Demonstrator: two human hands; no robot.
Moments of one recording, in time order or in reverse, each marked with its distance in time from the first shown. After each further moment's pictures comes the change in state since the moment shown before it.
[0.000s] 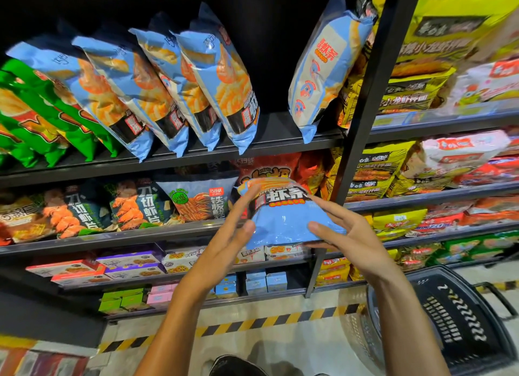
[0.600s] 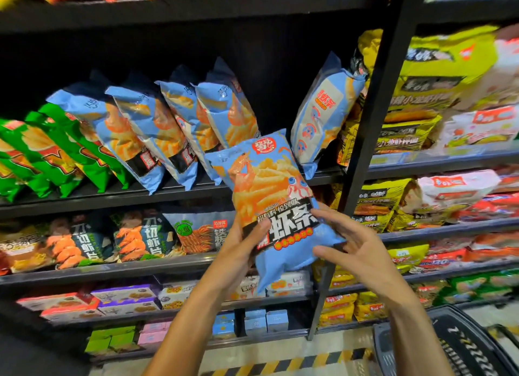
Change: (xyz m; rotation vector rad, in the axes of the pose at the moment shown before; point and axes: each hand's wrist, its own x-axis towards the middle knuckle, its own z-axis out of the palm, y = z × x) left_hand 0.046 0.021 0.003 -0.490 0.195 -0.151; right_hand 0.013 -0.031 -0.009 -0.176 -0.067 -0.340
